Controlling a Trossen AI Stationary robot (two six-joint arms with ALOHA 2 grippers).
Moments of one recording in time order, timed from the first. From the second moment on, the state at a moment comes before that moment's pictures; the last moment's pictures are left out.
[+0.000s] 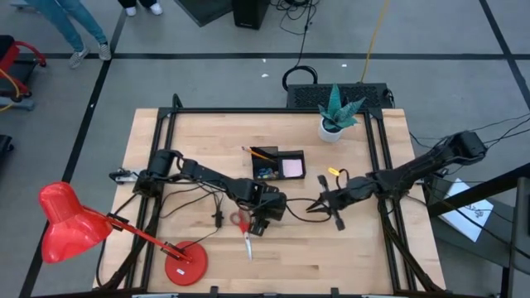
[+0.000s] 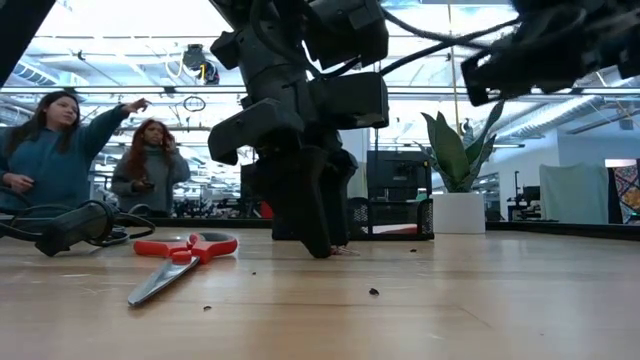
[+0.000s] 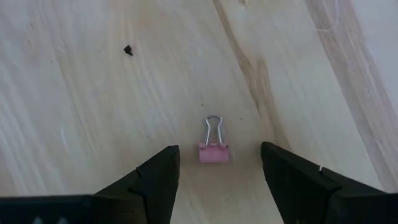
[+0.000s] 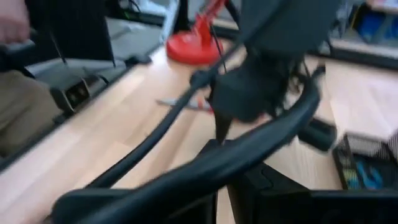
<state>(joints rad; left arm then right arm) -0.16 2.13 1.44 -0.50 0.09 0.19 0.32 1.08 0.35 0.41 -0.01 -0.05</state>
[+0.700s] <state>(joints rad) -0.16 2.13 1.44 -0.46 0.08 0.18 0.35 0.95 0.26 0.45 0.03 -0.05</state>
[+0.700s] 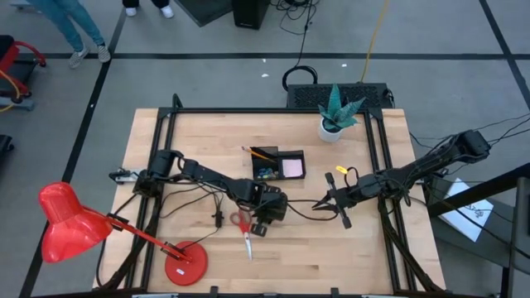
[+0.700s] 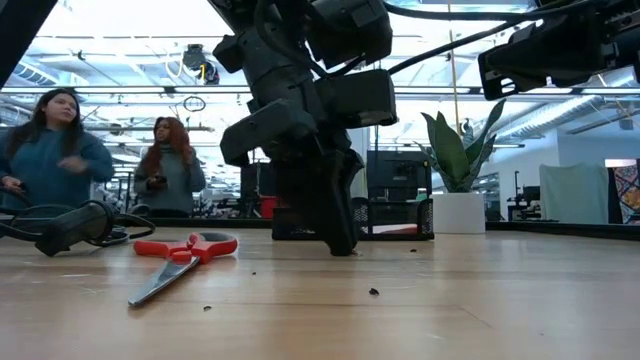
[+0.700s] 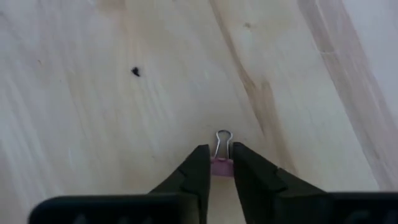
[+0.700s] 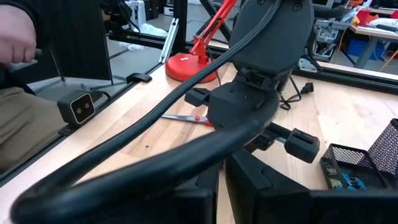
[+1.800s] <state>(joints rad) -0.14 2.13 1.69 -0.84 -0.25 0.24 0.35 0.95 0.26 0.43 0.02 -0.04</state>
